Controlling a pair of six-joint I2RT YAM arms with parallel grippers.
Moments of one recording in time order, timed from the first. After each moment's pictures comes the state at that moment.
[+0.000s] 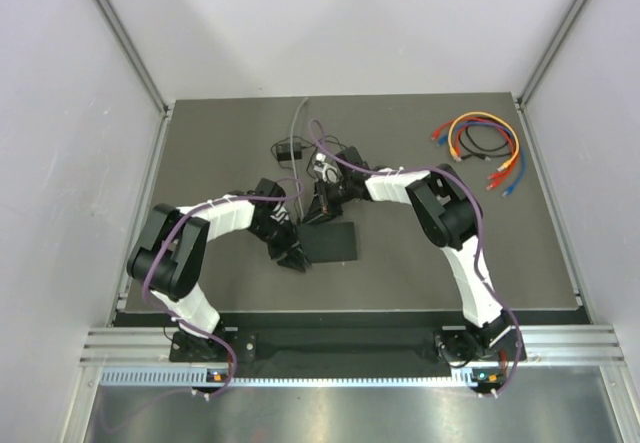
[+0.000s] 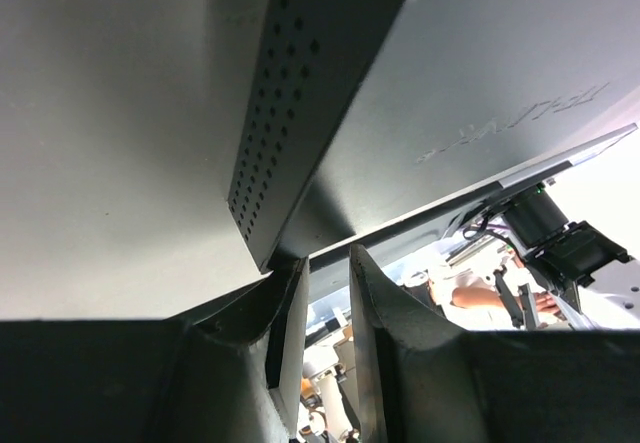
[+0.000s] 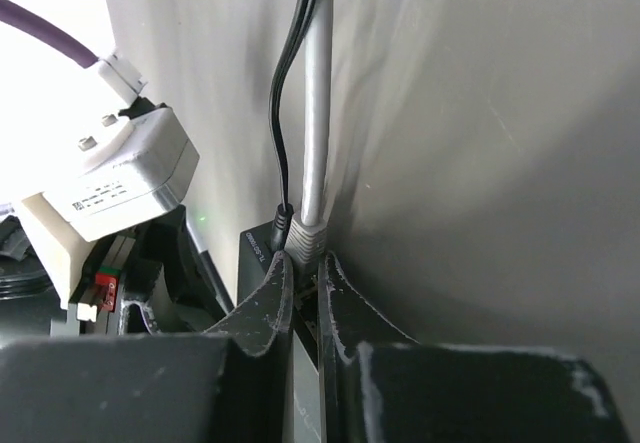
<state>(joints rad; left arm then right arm) -0.40 1.68 0.87 -0.60 0.60 -0.79 0.63 2.28 1.49 -0.11 -0.82 0.62</state>
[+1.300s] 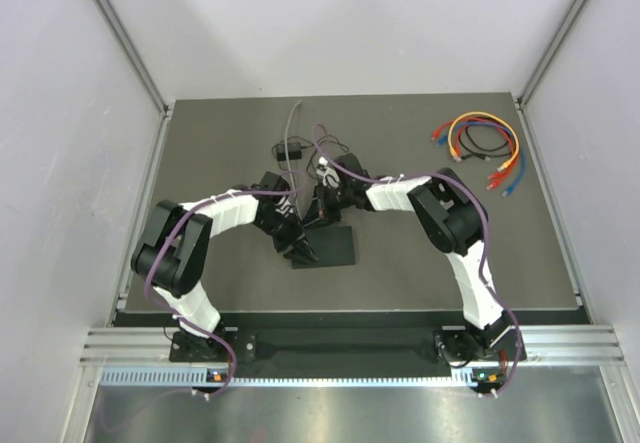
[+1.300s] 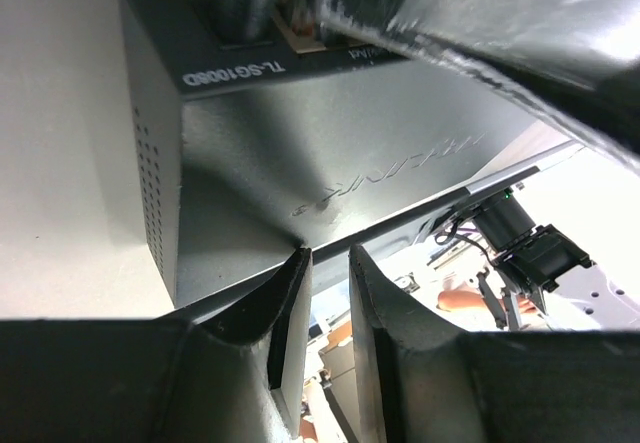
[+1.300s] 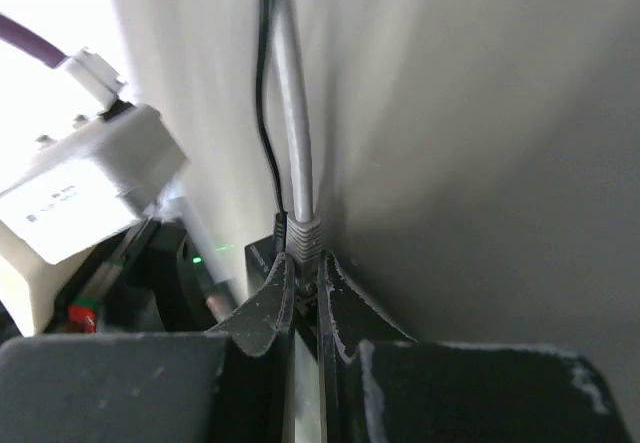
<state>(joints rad) -0.43 1.71 0.93 -0.59 0.60 -0.84 0.65 2.22 1.33 0.11 -0.75 0.85</state>
